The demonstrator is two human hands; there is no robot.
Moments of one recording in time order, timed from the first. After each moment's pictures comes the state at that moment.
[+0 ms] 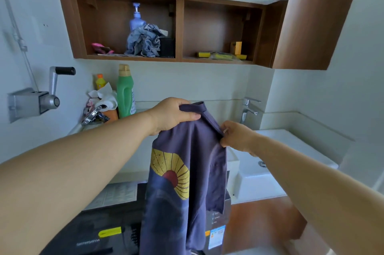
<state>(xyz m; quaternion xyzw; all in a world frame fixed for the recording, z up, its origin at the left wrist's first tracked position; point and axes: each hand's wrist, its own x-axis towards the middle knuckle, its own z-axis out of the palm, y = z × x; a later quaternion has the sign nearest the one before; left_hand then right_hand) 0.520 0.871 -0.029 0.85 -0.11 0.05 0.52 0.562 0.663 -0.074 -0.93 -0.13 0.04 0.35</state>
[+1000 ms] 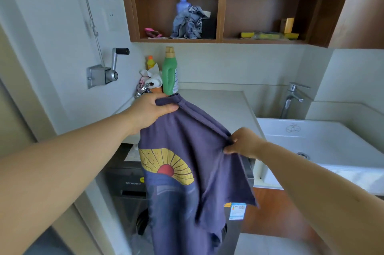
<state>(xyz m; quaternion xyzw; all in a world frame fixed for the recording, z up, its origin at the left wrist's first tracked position) 0.407 0.907 -0.056 0.85 0.04 0.20 0.48 0.518 0.665 -0.115 -0.94 -0.26 0.11 0.22</state>
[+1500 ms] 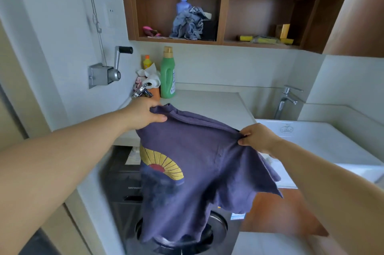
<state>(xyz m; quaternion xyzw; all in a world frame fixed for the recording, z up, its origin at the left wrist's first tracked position) 0.408 0.988 -0.066 0.94 0.09 0.12 0.32 0.512 0.681 -0.106 -0.93 -0.21 0.06 0.28</state>
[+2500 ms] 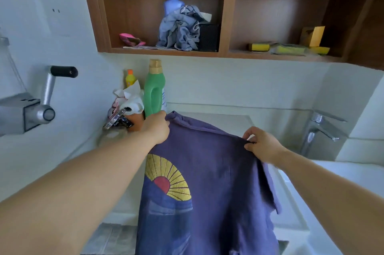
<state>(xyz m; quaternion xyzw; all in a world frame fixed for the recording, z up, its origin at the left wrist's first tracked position) 0.714 1.017 -0.104 0.94 0.23 0.14 0.19 0.800 0.737 -0.125 -0.91 -0.18 0.03 0.36</state>
